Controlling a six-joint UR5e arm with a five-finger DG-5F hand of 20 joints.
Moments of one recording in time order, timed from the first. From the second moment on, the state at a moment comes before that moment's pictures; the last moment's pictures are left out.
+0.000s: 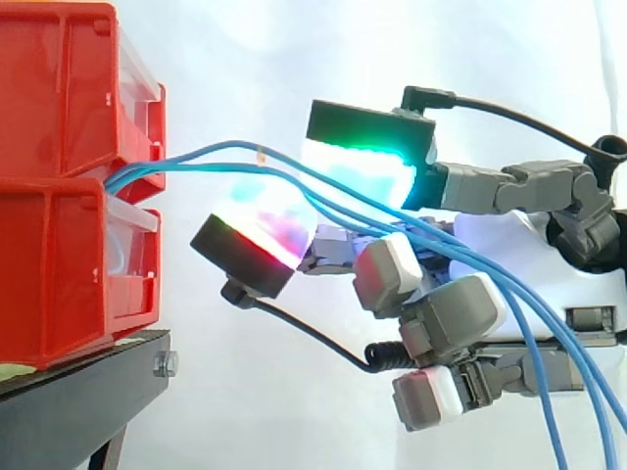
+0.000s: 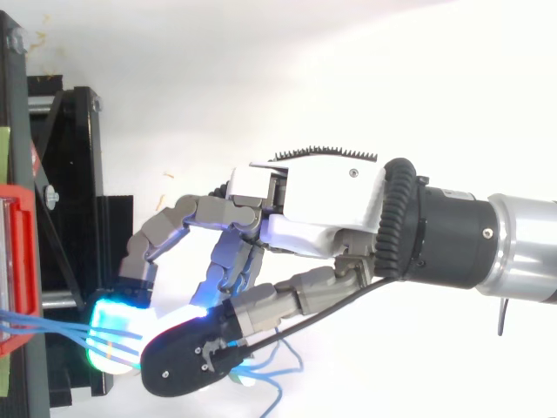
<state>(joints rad) 0.22 -2.32 -1.16 -2.84 -1.23 0.18</state>
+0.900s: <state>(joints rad) 0.20 -2.28 -1.16 -2.93 -1.26 0.16</state>
